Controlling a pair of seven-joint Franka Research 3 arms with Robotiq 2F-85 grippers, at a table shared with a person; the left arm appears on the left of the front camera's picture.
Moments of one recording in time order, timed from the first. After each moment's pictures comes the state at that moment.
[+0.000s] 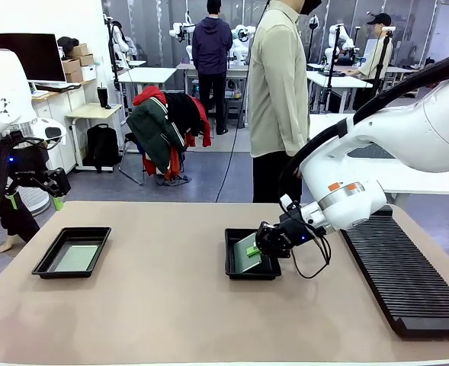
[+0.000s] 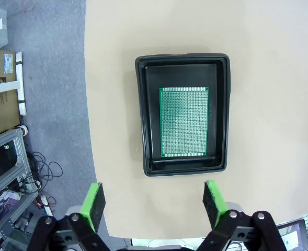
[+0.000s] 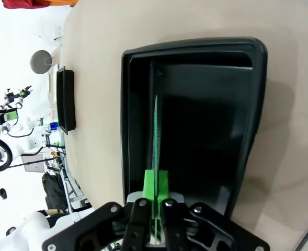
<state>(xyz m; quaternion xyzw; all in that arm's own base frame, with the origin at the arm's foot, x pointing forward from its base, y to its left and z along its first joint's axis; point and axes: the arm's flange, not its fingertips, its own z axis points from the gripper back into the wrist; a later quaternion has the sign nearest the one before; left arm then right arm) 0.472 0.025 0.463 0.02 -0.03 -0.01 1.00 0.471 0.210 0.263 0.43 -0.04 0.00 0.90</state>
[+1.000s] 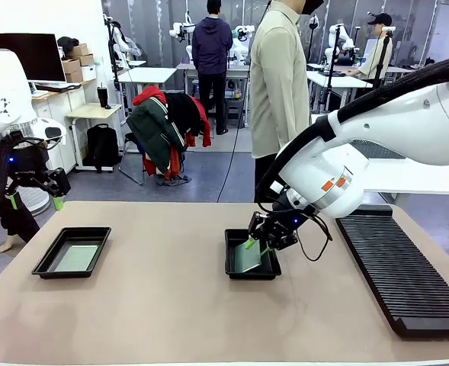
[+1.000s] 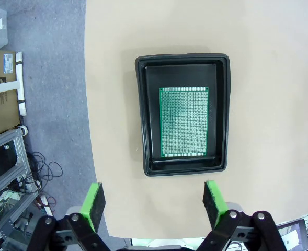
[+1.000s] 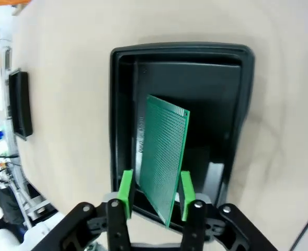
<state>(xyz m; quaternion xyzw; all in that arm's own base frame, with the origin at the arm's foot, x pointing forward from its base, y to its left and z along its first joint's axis) 0.472 0.025 0.463 0.02 -0.03 -0.01 1.00 0.470 0.238 0.323 0.27 -0.04 0.00 0.96</state>
